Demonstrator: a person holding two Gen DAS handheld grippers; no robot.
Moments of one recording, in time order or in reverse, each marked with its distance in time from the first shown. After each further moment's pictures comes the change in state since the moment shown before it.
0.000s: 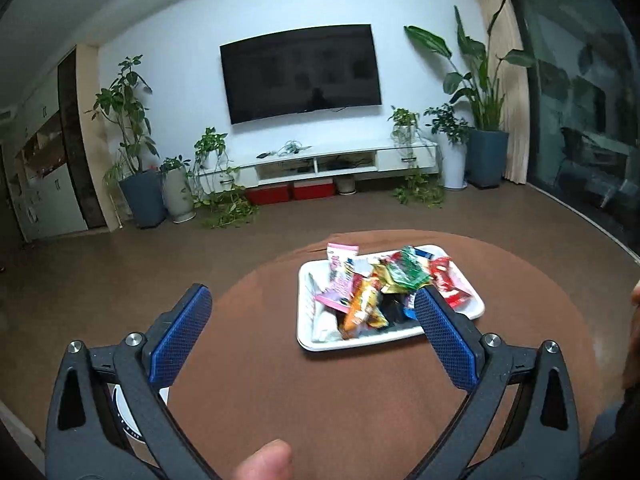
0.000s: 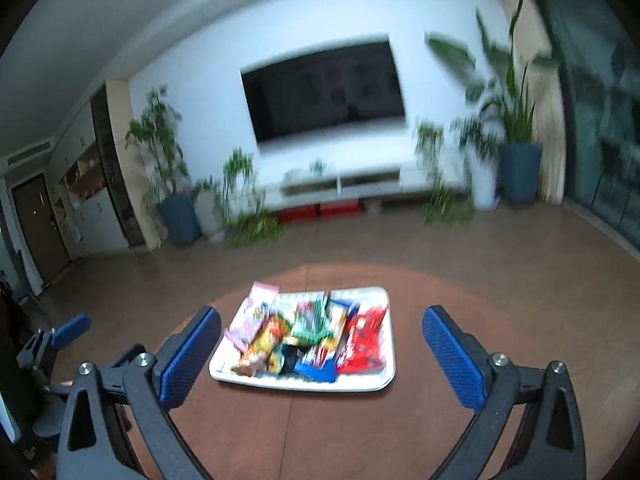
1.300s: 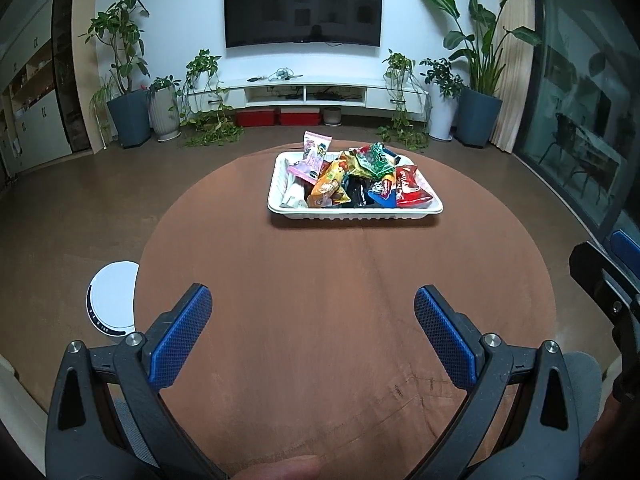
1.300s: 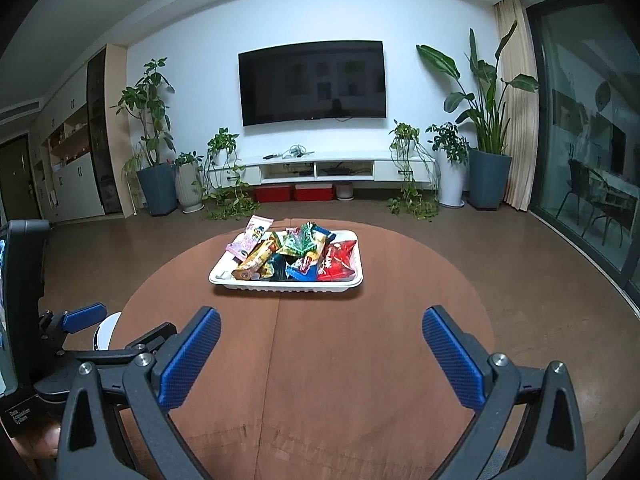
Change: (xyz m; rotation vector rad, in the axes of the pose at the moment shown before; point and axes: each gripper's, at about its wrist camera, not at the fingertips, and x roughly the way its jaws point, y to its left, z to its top) left arm -0.062 -0.004 -0.087 -0.117 0.264 -0.083; right arm -0.092 0.034 -0.095 -0.070 0.154 -0.107
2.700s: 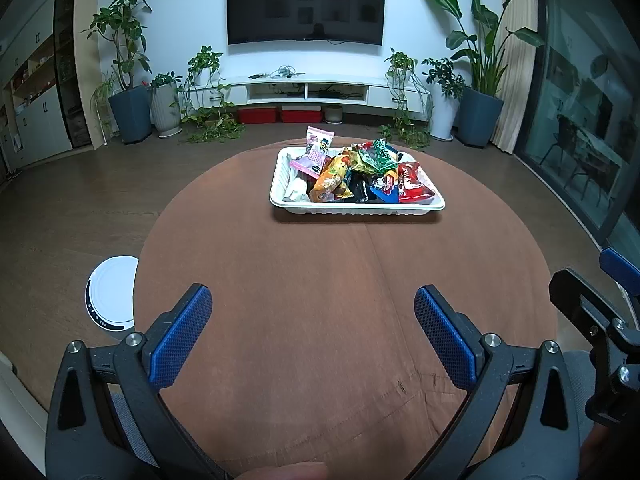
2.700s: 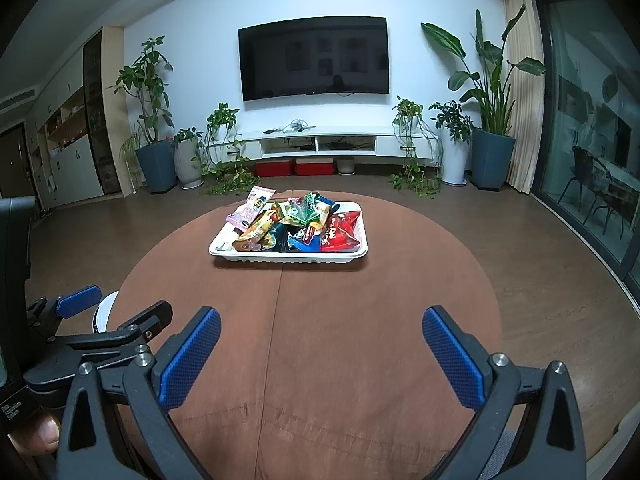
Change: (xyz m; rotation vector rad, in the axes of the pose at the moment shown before) left arm 0.010 0.004 -0.003 -0.010 0.000 -0.001; right arm 0.009 0.003 -0.003 -0.010 0.085 -0.001
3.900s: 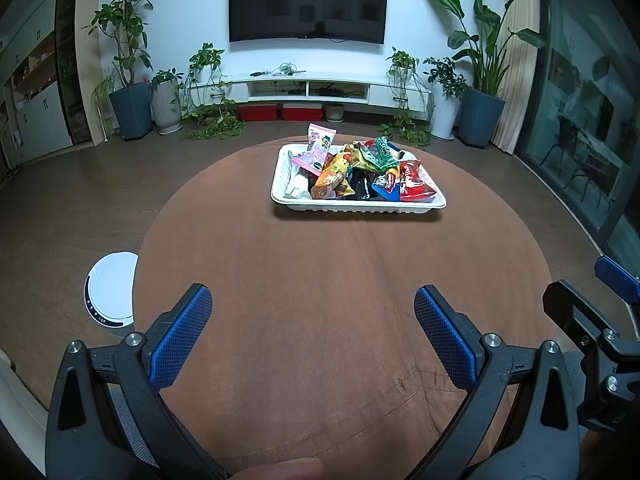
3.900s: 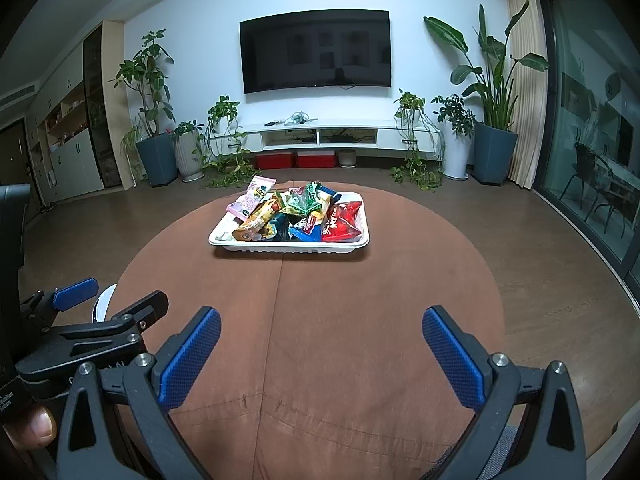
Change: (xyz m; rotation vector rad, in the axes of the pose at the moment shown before) left arm 0.005 -0.001 -0.007 -0.003 0.002 0.001; right arm 0.001 0.002 -0.010 -0.003 0.014 0.003
